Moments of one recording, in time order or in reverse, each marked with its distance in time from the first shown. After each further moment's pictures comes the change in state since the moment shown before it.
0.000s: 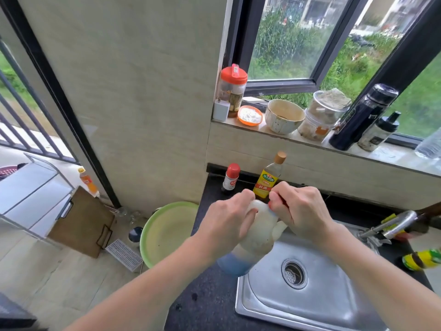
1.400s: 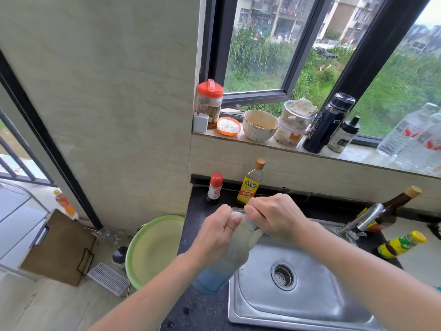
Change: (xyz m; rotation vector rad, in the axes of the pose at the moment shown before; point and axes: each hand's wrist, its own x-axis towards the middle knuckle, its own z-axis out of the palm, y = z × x) left_hand -0.009 -0.008 0.025 -0.428 -0.116 -0.238; right_hand -0.004 -0.008 -0.002 -0.109 -0.365 0.089
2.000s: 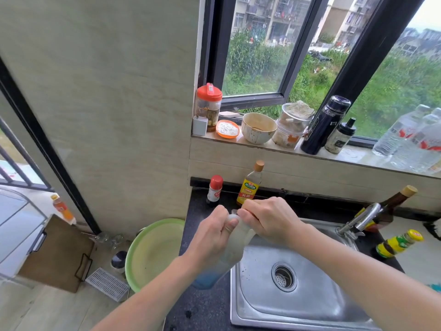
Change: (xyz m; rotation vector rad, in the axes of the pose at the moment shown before) left_hand -0.006 -0.002 -0.012 0.066 0.024 0.010; right_hand 0.005 -0.016 0.003 -0.024 0.020 0.000
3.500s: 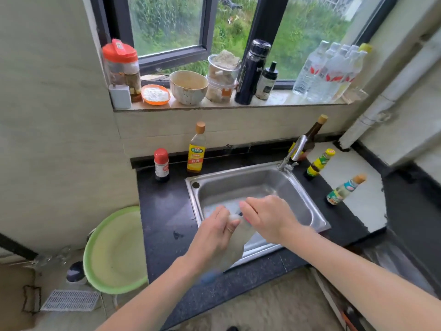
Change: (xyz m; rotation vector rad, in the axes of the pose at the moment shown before) left_hand -0.047 0.009 0.054 -0.090 -0.373 0.183; right_hand -0.106 -0.042 0.009 -0.026 -0.157 0.693
